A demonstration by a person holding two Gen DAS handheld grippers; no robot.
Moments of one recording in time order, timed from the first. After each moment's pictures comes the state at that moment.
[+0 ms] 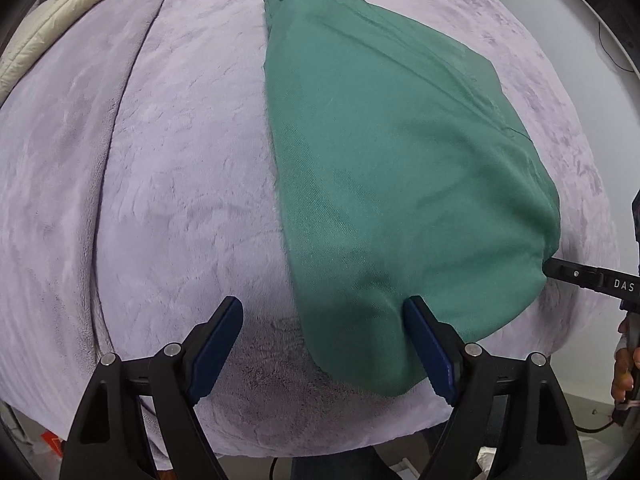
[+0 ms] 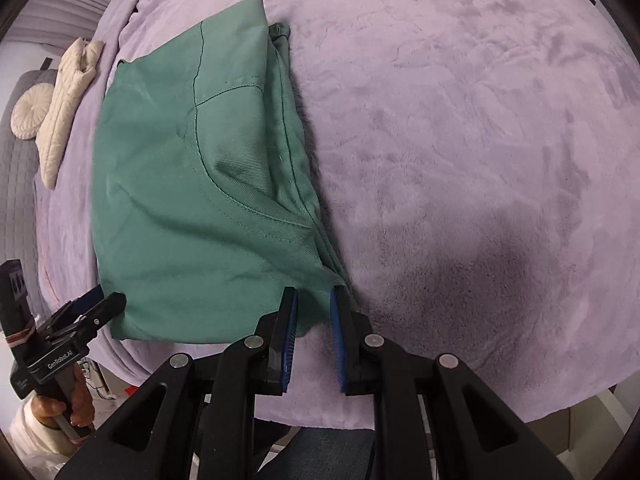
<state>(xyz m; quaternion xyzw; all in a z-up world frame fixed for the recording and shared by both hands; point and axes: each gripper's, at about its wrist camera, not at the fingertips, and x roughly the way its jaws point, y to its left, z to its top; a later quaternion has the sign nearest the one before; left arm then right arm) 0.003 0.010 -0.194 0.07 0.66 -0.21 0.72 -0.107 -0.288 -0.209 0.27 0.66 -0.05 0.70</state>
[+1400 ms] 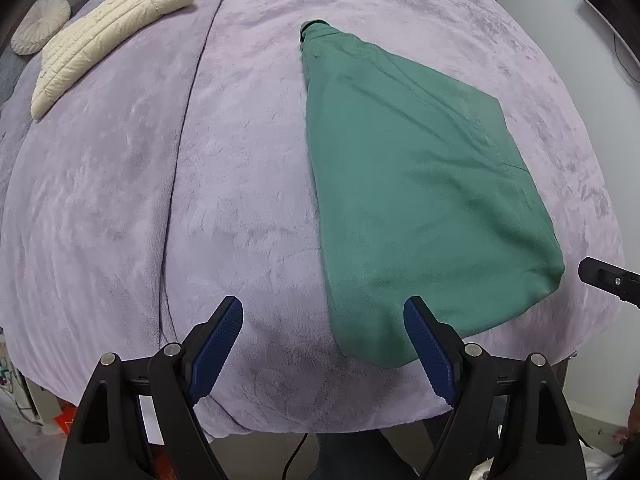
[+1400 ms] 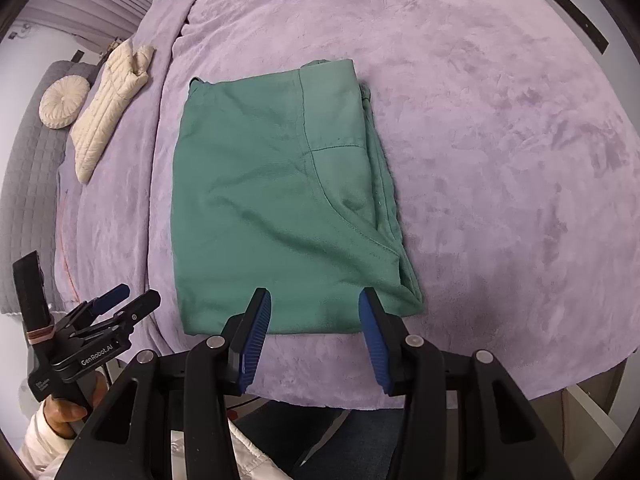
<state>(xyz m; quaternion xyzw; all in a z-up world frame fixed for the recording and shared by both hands) 0.007 0.020 -0.139 0.09 0.65 -0.16 0.74 -0.090 -0.262 -0.124 0.25 0.63 -0.02 0.73</state>
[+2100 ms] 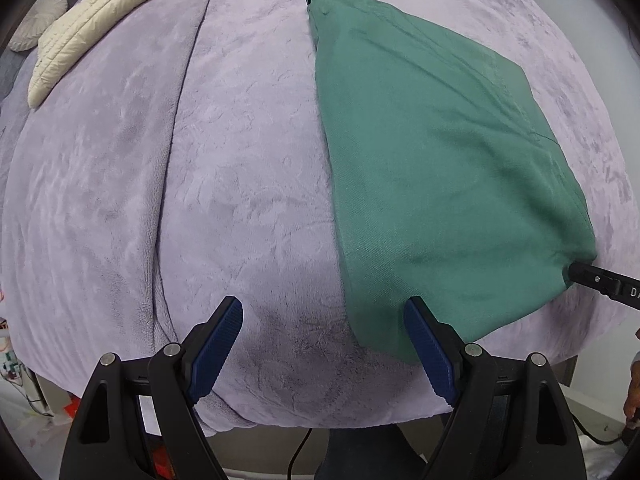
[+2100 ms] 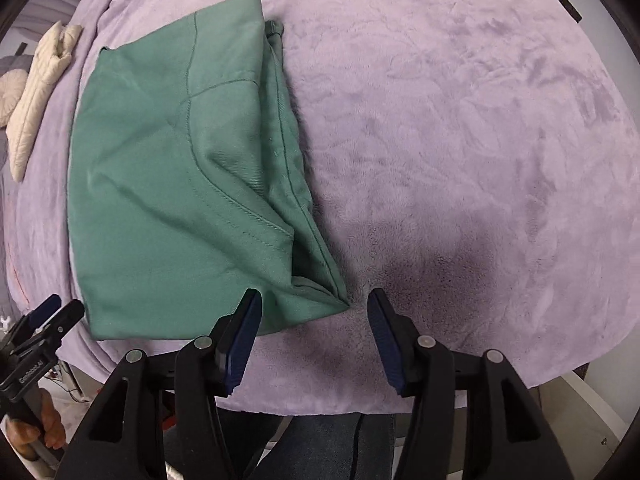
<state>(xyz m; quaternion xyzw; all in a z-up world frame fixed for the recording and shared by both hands) 0.003 0.022 -0.166 0.11 0.67 -0.13 0.73 -0.096 -0.284 -0.184 0.22 0.69 -0.09 0.68</state>
